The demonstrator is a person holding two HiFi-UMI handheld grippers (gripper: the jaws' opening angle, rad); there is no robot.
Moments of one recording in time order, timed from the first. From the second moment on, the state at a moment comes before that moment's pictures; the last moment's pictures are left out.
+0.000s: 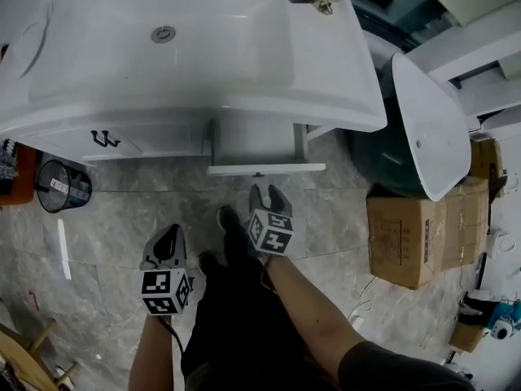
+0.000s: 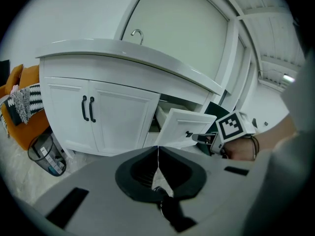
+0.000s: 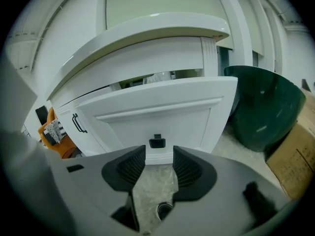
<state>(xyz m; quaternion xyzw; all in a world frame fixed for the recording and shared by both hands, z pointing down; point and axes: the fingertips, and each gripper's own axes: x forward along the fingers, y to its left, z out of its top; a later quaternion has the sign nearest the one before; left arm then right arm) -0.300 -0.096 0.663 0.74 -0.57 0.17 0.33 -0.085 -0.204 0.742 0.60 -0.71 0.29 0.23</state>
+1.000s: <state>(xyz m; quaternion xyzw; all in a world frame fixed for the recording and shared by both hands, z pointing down) -0.292 -0.130 0.687 0.73 -0.56 0.19 0.34 -0.102 -0.282 0.763 0.59 -0.73 0.26 0.24</state>
